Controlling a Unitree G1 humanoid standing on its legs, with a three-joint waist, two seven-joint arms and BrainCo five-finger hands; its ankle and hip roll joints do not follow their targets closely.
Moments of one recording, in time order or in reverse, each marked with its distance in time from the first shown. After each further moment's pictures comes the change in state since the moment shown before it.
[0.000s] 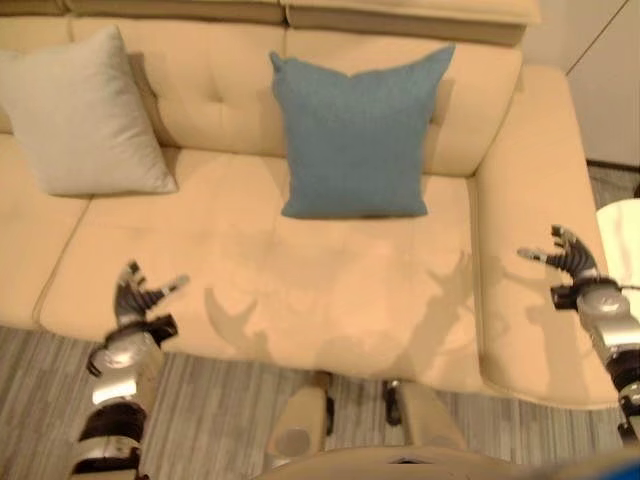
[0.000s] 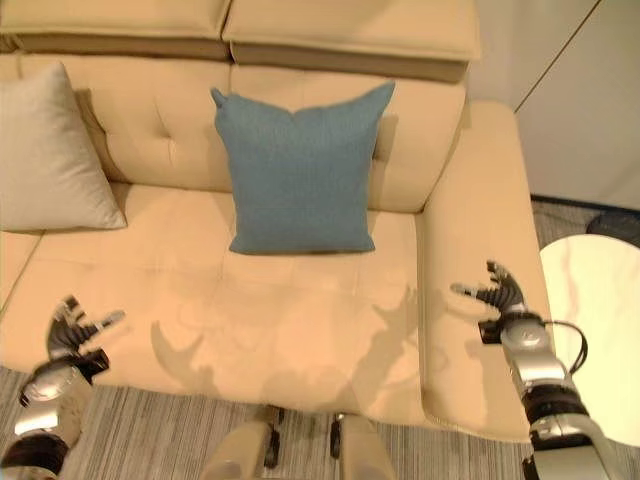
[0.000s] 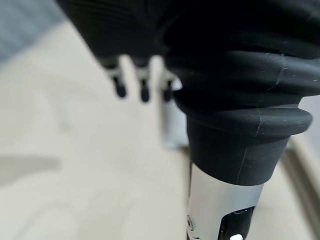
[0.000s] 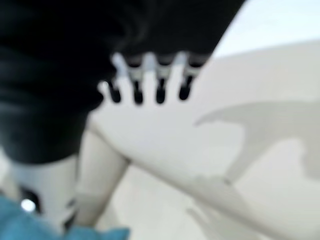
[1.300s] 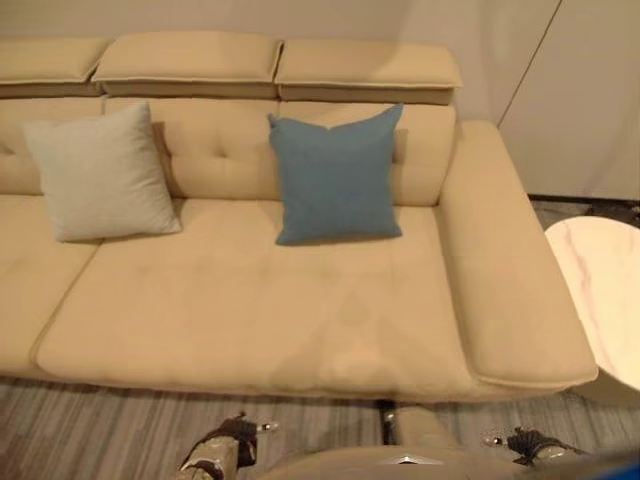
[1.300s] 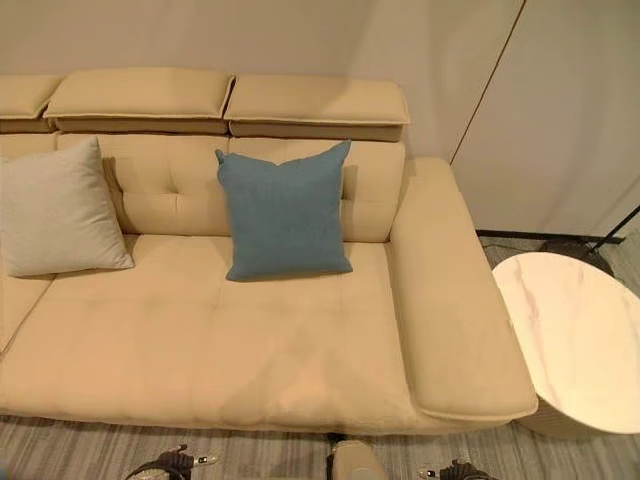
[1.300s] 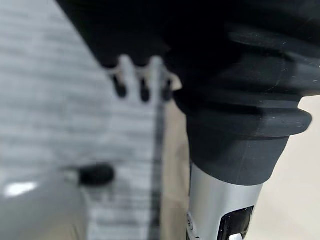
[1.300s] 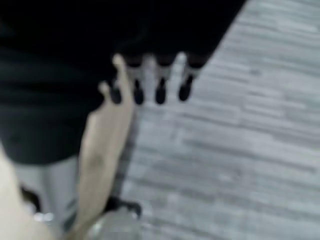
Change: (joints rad) left arm -0.040 -0.253 -0.232 0.565 0.238 0.124 -0.140; right arm 0.206 0.325 0.064 0.540 -0.182 0.056 0.011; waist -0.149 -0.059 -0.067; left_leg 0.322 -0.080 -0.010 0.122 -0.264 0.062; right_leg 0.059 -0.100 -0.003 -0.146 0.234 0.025
